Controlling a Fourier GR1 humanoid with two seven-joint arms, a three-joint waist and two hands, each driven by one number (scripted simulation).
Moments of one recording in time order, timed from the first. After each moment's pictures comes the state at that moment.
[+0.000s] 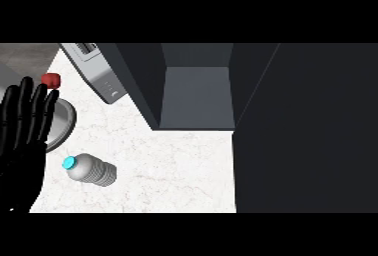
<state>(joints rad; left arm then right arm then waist) -0.01 0.10 0.00 -2.10 0.01 -0.01 -0.01 0.05 -0.09 -0.03 -2.10 0.04 0.00 -0.03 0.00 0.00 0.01</state>
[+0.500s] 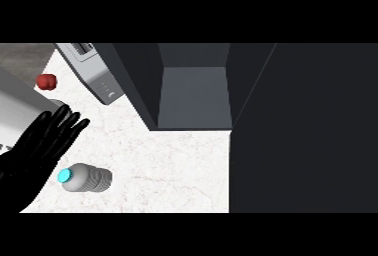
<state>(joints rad) 0.06 0.29 0.03 -1.97 0.52 -0.47 -0.01 0.12 -0.05 0.06 -2.14 -0.07 0.05 0.05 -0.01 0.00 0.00</state>
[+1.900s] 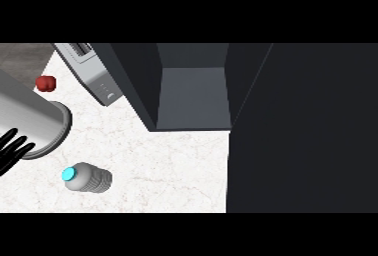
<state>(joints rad) 0.09 0.48 0.36 -1.47 0.72 -1.00 0.01 0.69 -0.06 0.25 -2.48 -0.09 0.16 0.05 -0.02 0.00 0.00</state>
